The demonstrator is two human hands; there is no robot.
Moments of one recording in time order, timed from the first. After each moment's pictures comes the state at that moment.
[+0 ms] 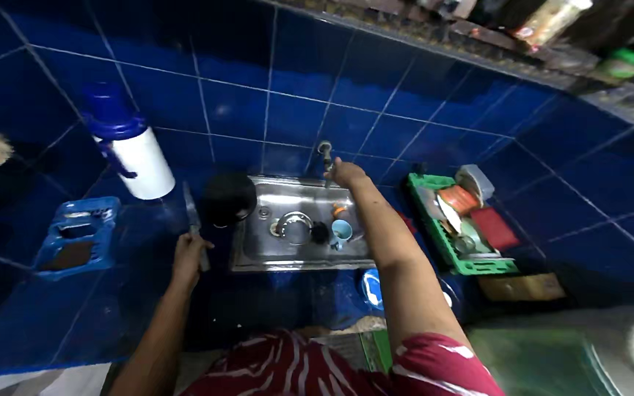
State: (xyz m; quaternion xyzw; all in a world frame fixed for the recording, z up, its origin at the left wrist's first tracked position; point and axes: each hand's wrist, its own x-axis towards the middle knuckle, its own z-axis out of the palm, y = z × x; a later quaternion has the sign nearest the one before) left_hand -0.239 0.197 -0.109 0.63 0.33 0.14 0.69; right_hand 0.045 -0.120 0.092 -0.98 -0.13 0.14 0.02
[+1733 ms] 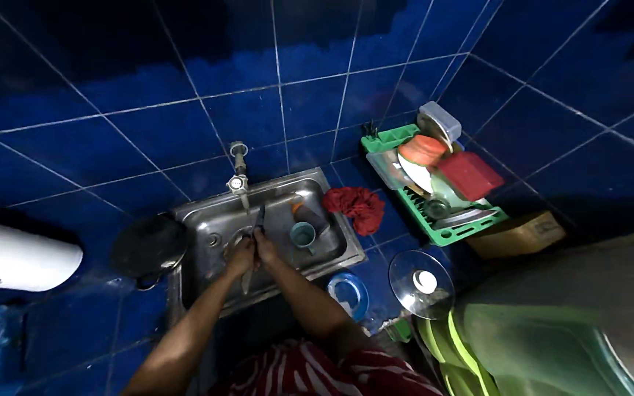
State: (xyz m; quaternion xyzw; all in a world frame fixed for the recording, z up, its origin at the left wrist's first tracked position) left_hand -0.034 -0.044 -0.112 0.82 0.18 -0.21 0.49; right_hand -0.008 -0.147 -0.151 -0.62 0.11 0.24 0.74
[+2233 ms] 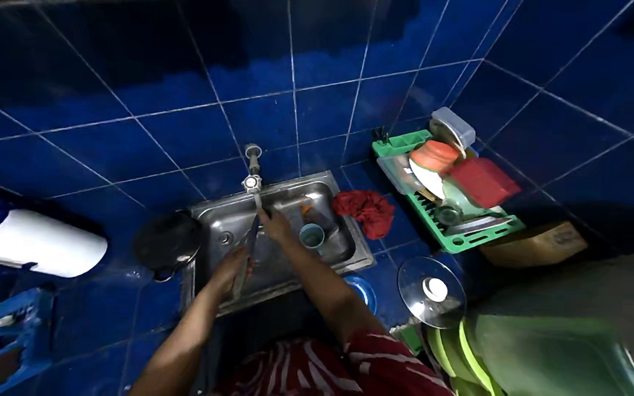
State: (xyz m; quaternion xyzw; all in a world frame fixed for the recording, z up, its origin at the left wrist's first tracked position) left_hand -0.073 -0.005 -0.095 0.72 0.24 -0.18 0.62; right_hand 0.047 -0.155 -0.107 -0.84 -0.05 0.20 0.51
